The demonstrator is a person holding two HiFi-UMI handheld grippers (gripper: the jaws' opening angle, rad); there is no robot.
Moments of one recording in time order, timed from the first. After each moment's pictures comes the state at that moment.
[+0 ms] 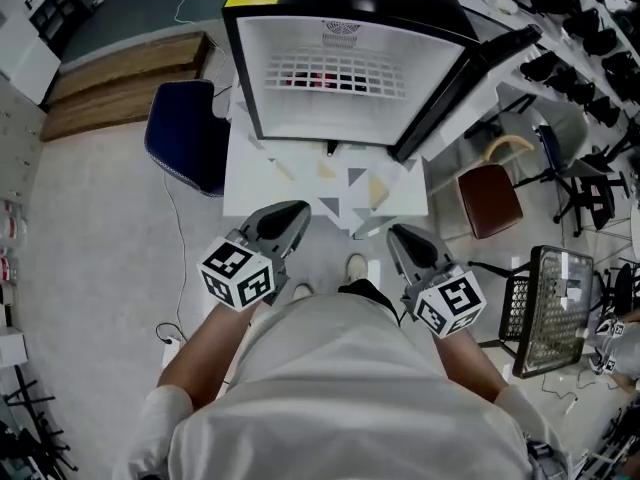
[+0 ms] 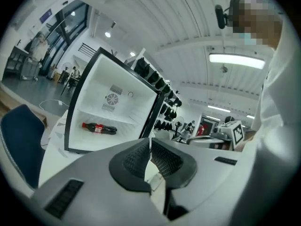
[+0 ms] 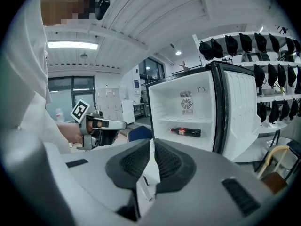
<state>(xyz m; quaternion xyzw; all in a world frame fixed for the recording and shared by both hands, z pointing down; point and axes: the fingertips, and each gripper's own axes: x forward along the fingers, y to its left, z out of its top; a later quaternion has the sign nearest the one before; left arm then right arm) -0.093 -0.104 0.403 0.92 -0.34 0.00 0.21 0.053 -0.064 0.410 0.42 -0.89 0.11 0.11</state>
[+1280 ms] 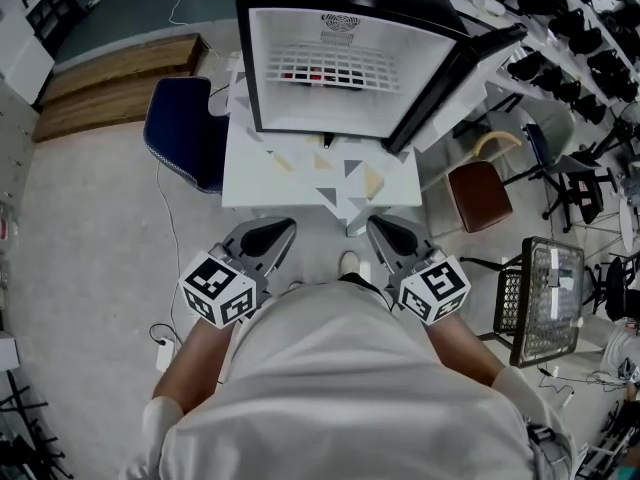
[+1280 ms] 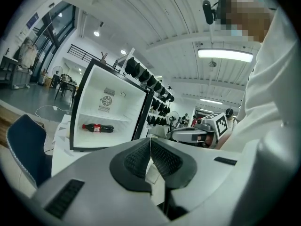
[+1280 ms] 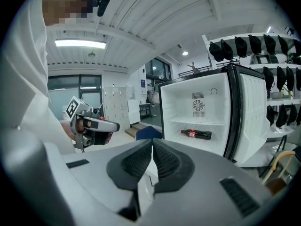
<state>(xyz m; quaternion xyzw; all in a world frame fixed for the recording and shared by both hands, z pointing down) -0.123 -0.037 0.391 0.94 -0.31 0.03 0.17 0.006 -0.042 0.402 0.39 -0.91 0.09 0.11</state>
